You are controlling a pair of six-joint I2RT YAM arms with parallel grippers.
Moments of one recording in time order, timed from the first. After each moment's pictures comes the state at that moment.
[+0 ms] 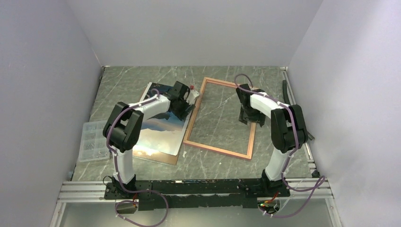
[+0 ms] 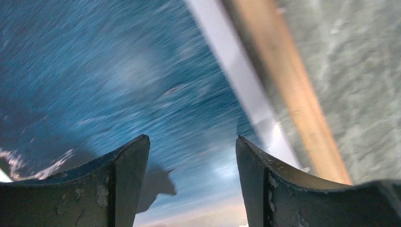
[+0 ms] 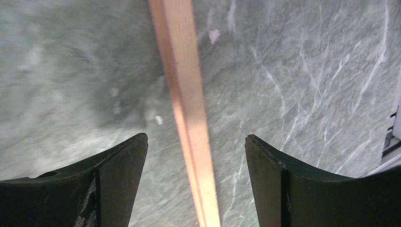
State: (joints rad) left arm -0.56 1.93 1.31 -0.38 -0.04 0.31; right arm 0.25 1.83 1.19 -0.82 0.48 0.56
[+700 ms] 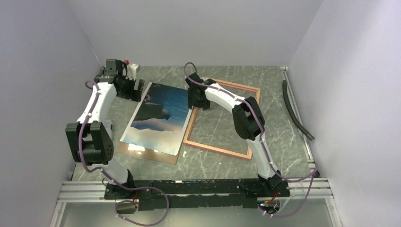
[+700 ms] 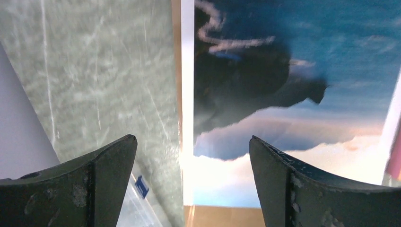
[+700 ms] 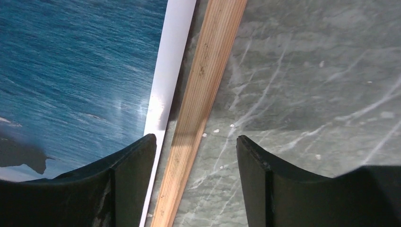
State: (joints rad) left arm 0.02 1.64 1.49 -0.76 0.11 0.25; right arm 0.65 2.30 1.95 -0.77 0.18 0.65
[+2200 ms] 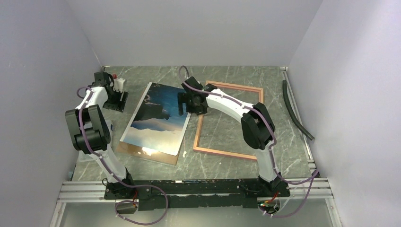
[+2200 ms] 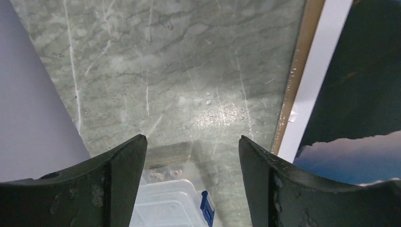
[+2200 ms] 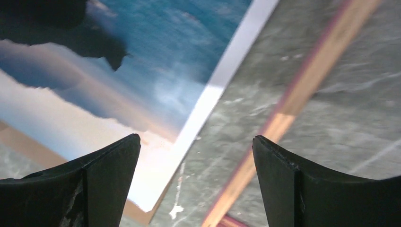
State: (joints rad) left arm 0.26 1.82 1.35 -0.62 0.04 0.46; right arm 0.74 2.09 1.74 -0.70 0.04 0.60
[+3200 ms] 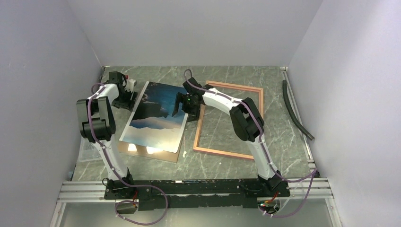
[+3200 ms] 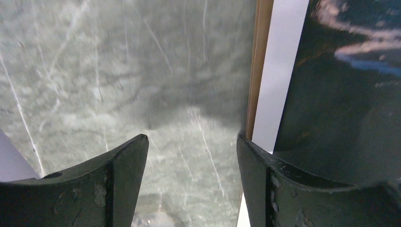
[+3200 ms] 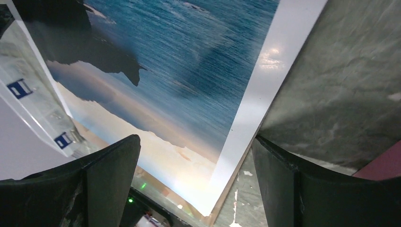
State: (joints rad) left arm 0.16 1.99 1.40 -0.56 -0.01 0.40; right arm 0.69 2.30 1.84 -0.61 -0.30 0.86
